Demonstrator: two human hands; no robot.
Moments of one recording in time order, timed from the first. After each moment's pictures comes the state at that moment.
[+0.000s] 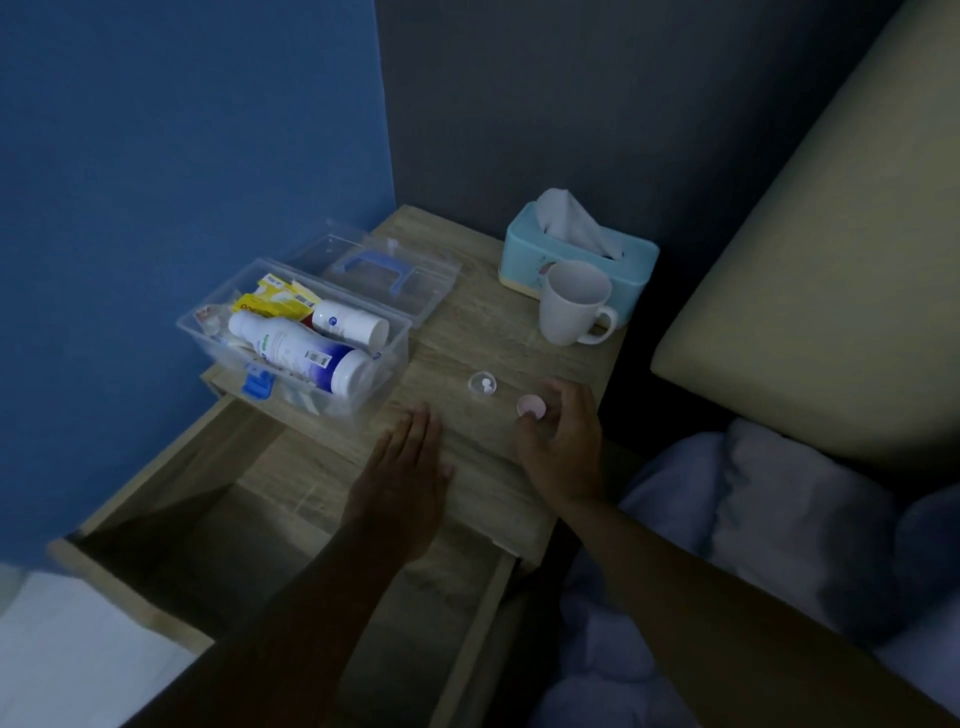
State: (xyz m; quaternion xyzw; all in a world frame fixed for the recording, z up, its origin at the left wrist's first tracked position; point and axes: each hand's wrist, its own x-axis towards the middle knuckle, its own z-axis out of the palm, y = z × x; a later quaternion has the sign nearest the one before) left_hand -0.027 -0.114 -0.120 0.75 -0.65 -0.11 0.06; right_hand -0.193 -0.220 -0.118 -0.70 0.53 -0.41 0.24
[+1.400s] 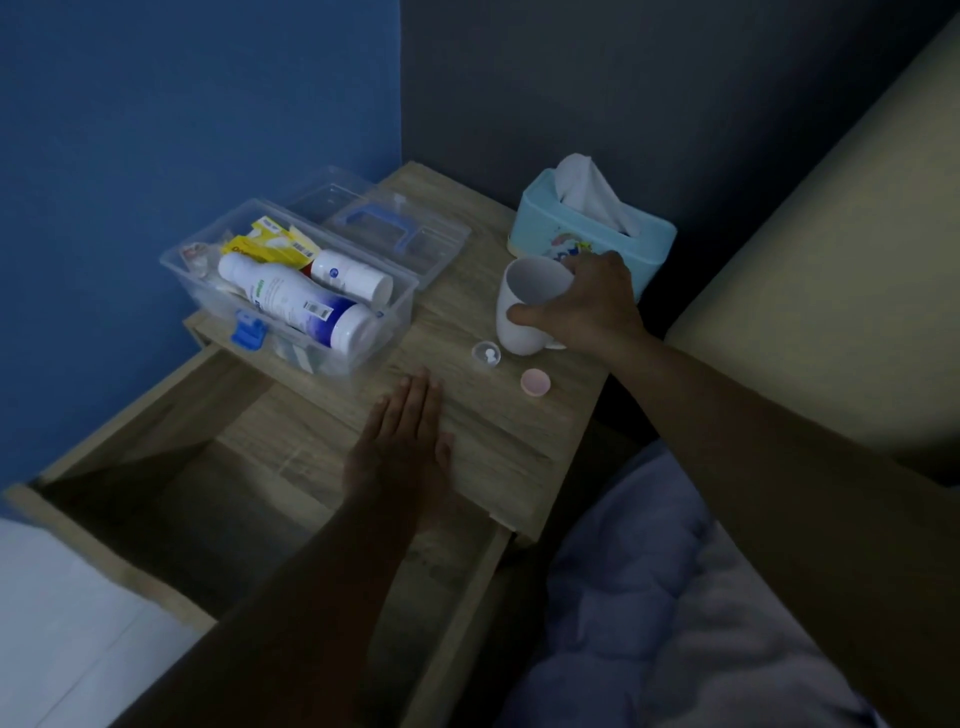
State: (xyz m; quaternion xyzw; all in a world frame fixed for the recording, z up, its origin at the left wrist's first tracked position) left_hand -0.037 -0.113 -0.110 0.77 -0.62 -0.12 0.03; right_hand -0.164 -0.300 -0.010 -0.77 0.57 -0.17 0.22
